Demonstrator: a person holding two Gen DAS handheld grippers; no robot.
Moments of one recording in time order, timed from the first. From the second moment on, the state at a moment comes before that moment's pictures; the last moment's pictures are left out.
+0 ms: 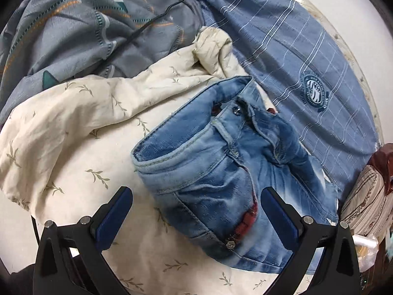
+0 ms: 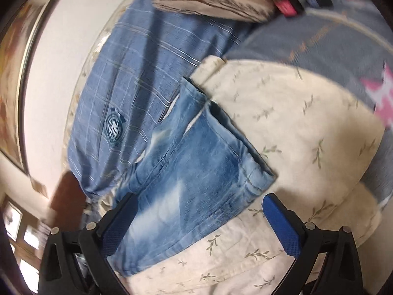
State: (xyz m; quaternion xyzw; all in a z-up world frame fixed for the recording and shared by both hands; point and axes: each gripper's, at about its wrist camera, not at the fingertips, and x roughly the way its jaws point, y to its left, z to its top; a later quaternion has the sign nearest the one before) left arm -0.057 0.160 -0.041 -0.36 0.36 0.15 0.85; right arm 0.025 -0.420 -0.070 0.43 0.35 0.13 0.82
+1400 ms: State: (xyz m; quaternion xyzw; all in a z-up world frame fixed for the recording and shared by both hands) left arm -0.086 0.120 0.031 -0.25 0.30 0.18 0.90; right arm 0.033 -0.401 -0.045 0.38 0.33 0.12 0.86
